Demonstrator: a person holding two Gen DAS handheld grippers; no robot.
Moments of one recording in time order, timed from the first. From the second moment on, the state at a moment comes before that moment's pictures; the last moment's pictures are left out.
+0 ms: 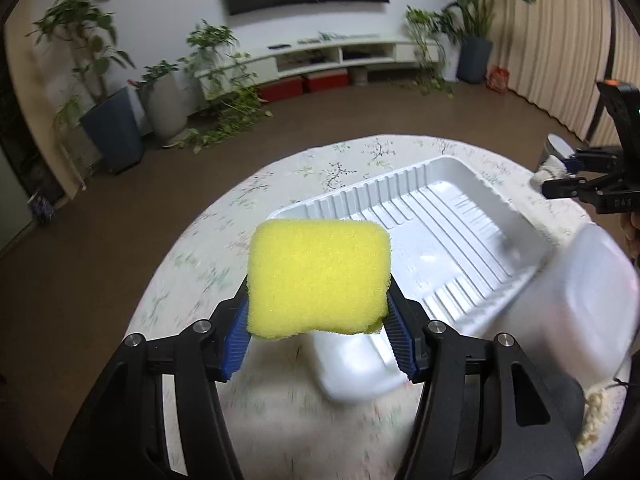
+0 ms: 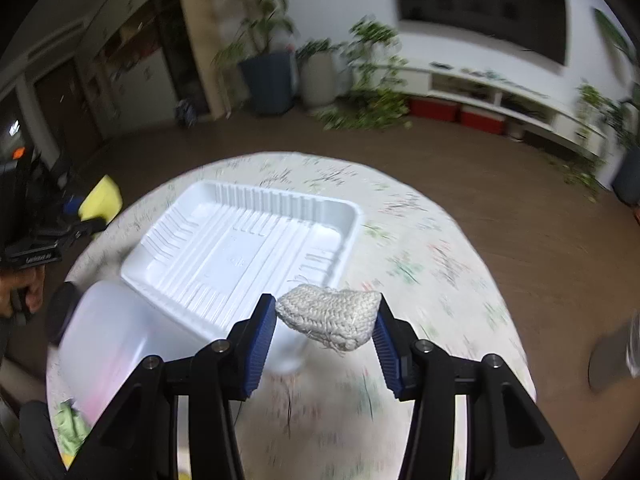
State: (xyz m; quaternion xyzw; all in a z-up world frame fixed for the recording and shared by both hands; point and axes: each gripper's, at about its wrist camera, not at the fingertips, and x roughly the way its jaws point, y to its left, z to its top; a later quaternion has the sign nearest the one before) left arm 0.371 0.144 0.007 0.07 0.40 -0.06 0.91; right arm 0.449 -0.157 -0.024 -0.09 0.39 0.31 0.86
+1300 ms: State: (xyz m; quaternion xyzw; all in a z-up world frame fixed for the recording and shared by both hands) left arm 0.324 0.177 0.008 -0.03 0.36 -0.03 0.93; right arm 0.470 -0.180 -0.027 -0.07 0.37 0.33 0.87
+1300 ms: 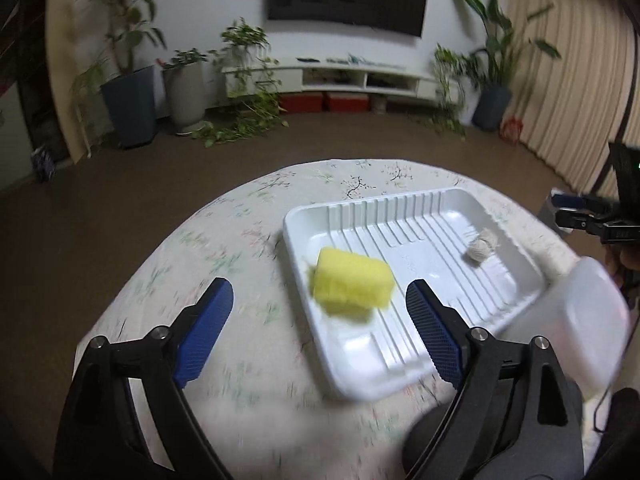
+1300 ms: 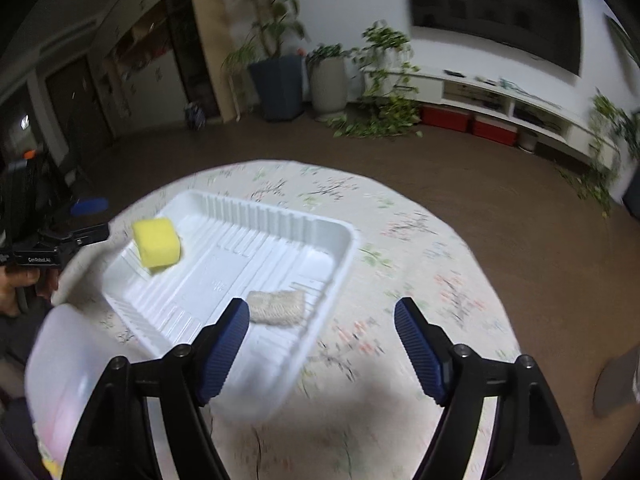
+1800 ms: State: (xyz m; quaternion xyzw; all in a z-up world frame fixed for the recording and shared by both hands) left arm 0.189 0.172 -0.027 -0.11 0.36 -0.01 0.93; right arm 0.362 -0.268 -0.048 0.03 0.37 0.31 0.88
